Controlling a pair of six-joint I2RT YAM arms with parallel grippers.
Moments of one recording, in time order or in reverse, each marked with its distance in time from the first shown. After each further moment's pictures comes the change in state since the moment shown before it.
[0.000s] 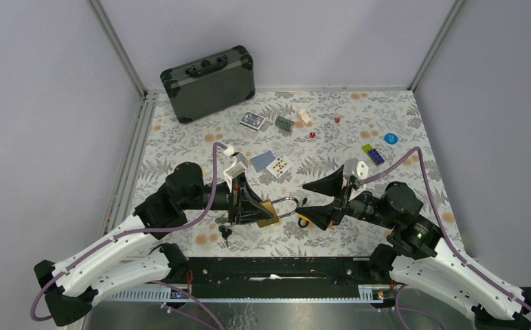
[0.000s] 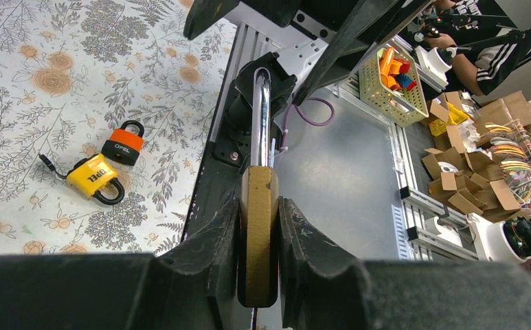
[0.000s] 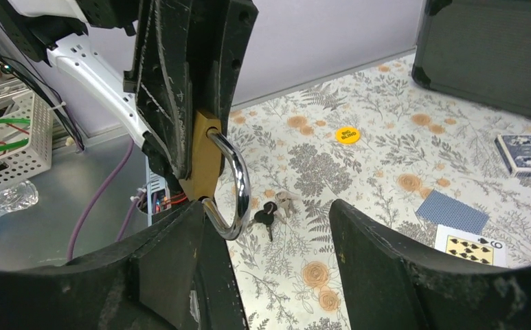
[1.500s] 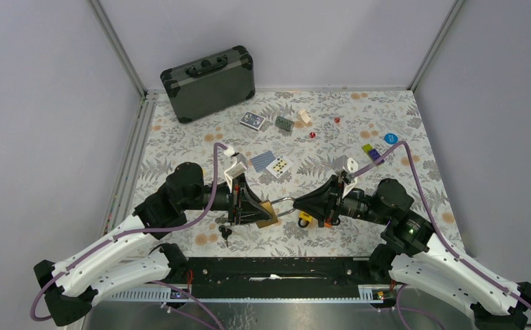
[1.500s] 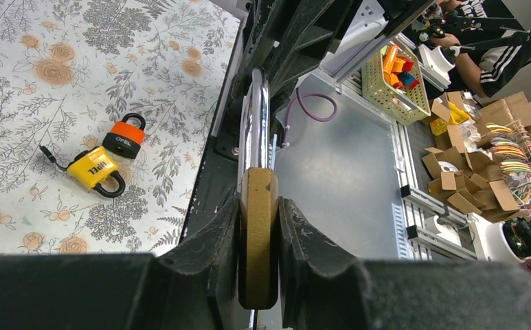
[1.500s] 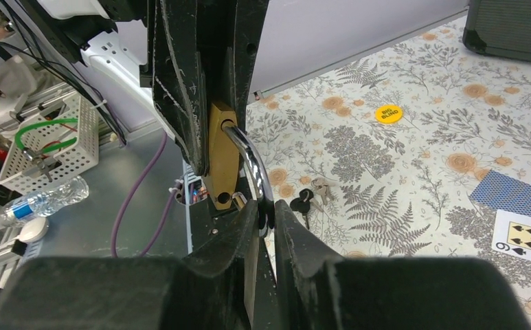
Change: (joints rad) left arm 0.000 0.000 0.000 -0.019 -0.011 0.000; right arm -0.003 0.061 -0.021 0.029 -0.076 0.117
